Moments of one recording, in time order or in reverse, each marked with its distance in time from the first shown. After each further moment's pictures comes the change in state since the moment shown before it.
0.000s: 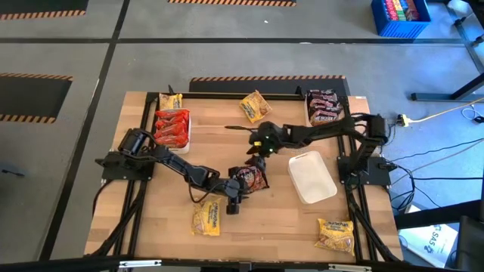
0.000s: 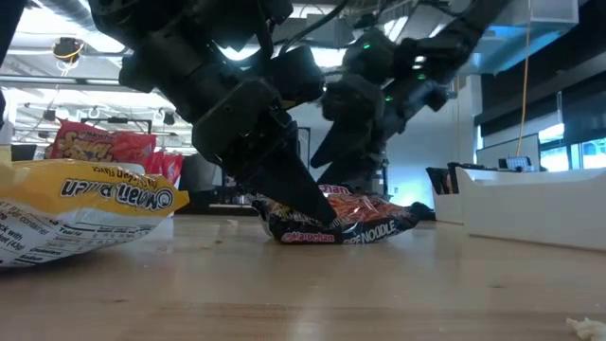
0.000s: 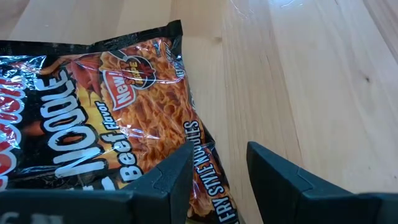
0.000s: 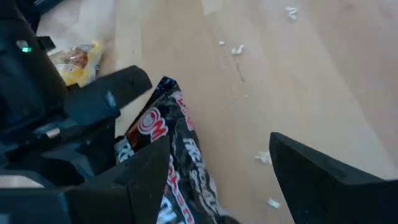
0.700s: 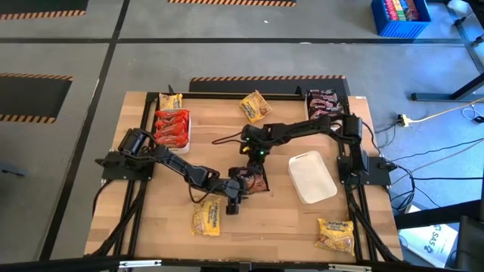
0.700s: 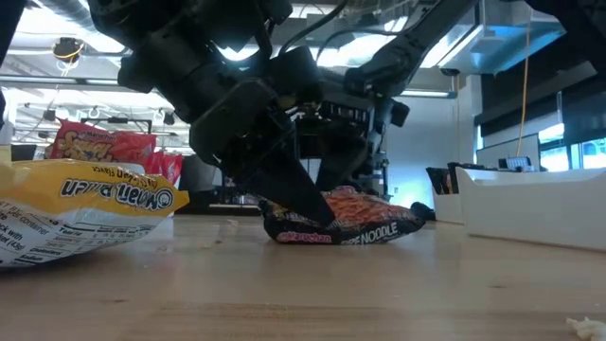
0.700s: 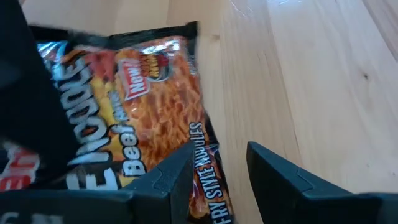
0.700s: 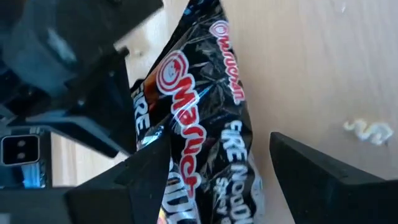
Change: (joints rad) left arm -0.001 0.002 -0.001 -0.004 -0.005 0.003; right arm -0.005 0.262 0.304 -0.429 -0.307 -0.106
